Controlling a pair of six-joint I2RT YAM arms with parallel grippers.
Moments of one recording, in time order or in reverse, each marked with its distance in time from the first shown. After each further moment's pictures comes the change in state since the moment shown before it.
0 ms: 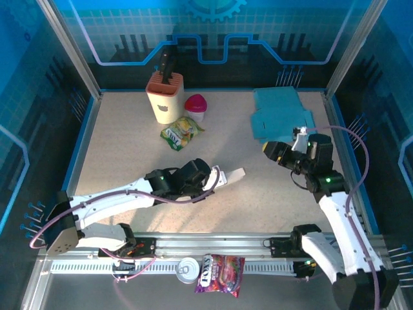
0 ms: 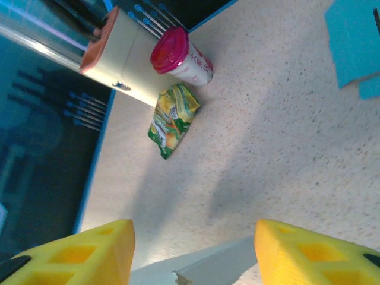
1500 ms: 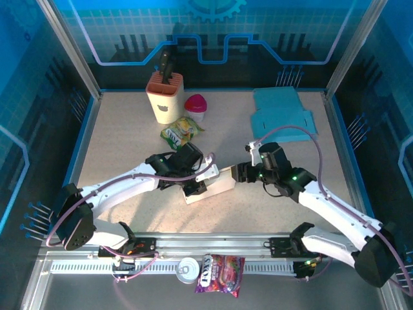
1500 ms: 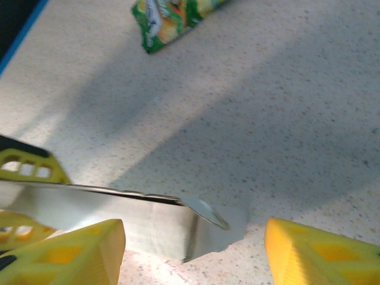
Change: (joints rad) left arm 0.217 0.102 0.058 -0.130 0.300 0.065; right arm 0.482 0.208 -0.029 0.056 0.304 -0.216
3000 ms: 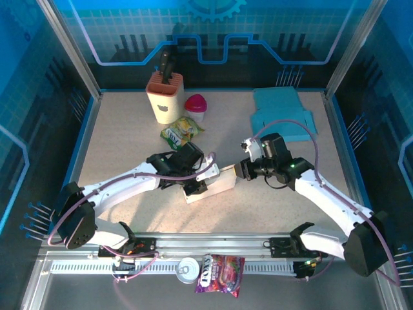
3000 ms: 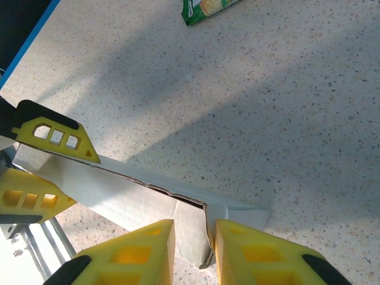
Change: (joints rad) left arm 0.002 0.016 0.006 0.008 0.000 0.001; right arm -0.097 0.128 0.083 -0.064 -0.240 -0.187
